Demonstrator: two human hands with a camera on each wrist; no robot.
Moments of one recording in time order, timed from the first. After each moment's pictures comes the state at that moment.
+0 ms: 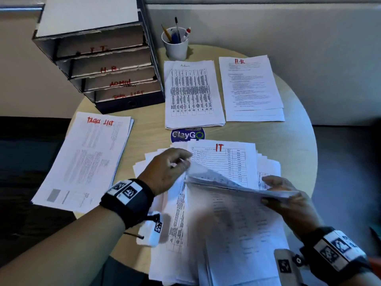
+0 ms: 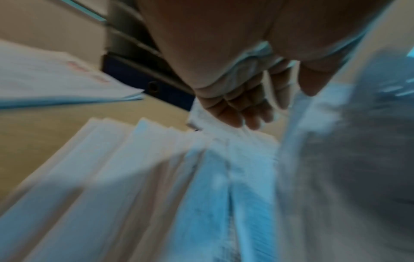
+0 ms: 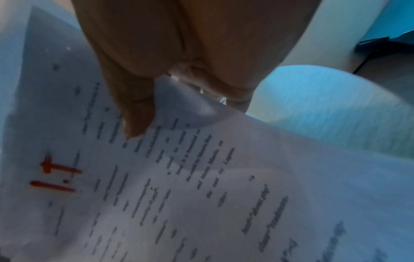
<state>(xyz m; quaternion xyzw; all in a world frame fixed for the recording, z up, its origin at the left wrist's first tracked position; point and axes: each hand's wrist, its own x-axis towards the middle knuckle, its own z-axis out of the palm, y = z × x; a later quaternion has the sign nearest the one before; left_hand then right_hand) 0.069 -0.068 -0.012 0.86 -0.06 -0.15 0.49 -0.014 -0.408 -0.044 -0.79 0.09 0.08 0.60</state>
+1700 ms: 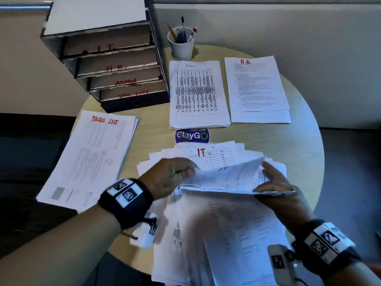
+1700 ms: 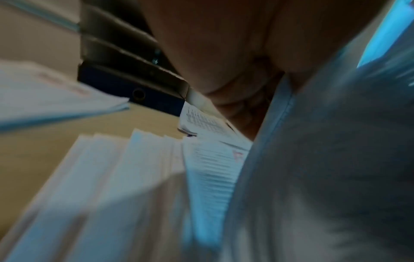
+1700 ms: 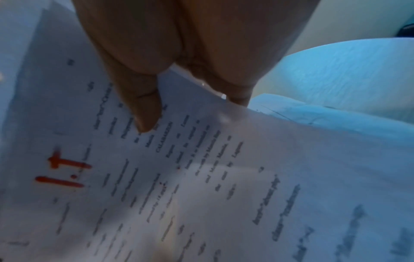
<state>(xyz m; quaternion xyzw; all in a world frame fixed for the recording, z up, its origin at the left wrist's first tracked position) 0.066 -0.055 -0.008 0.86 -0.16 -0.21 0.43 0.006 -0.383 -0.050 -0.81 0.03 0.06 0.59</state>
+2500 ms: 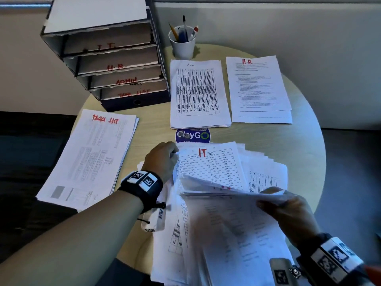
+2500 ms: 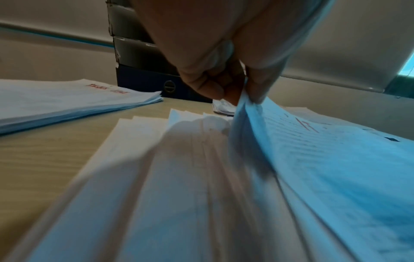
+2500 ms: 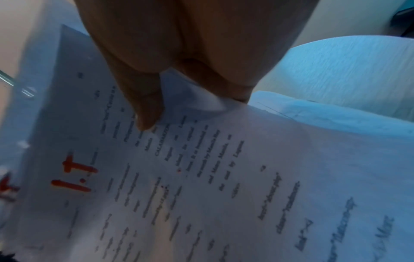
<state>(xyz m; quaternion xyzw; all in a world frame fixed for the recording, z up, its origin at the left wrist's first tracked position) 0.100 -0.051 -0.055 0.95 0.02 -0.08 0.29 -0.014 -0.380 -0.041 -0.79 0.08 0.08 0.60</state>
